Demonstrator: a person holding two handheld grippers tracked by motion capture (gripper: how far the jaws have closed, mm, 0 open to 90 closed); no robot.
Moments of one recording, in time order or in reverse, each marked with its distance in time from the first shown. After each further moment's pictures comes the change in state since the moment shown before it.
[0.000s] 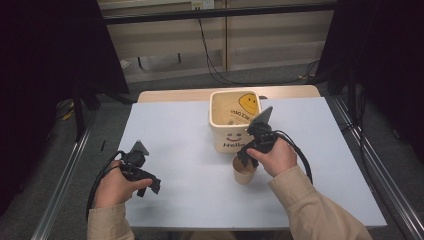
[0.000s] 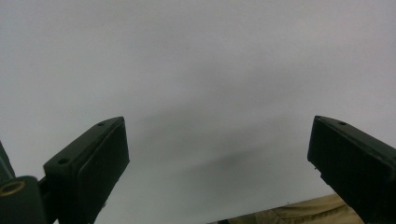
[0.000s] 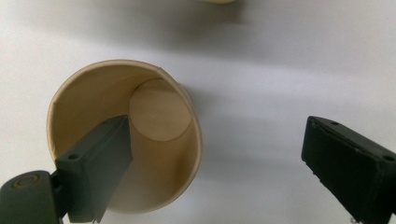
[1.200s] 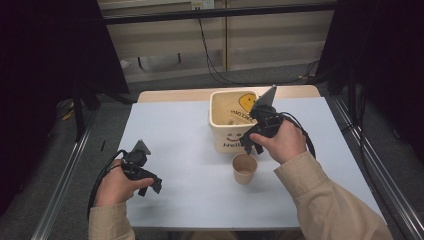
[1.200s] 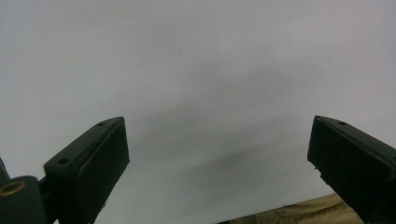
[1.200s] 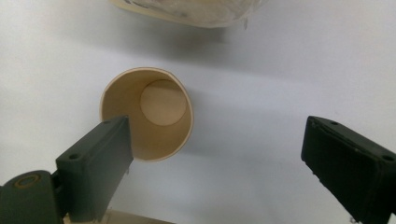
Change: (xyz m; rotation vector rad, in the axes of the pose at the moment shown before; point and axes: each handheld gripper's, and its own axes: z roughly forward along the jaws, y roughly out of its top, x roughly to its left) left arm -0.002 0.003 0.000 0.013 -0.012 0.016; right arm 0.001 0.008 -0.065 -0.021 -0.035 -0.032
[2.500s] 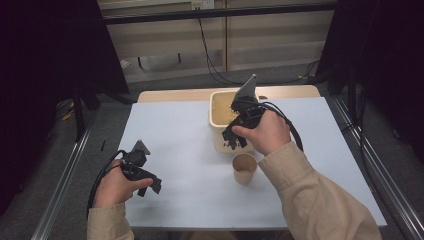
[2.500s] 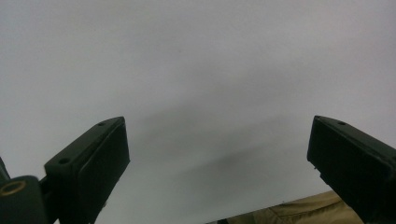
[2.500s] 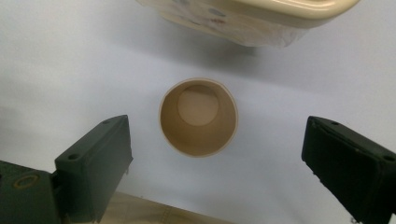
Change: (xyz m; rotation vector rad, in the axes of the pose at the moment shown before) left arm 0.000 -0.002 -0.001 -0.016 0.000 -0.001; right arm 0.041 0.015 -0.026 0.010 0.002 -0.061
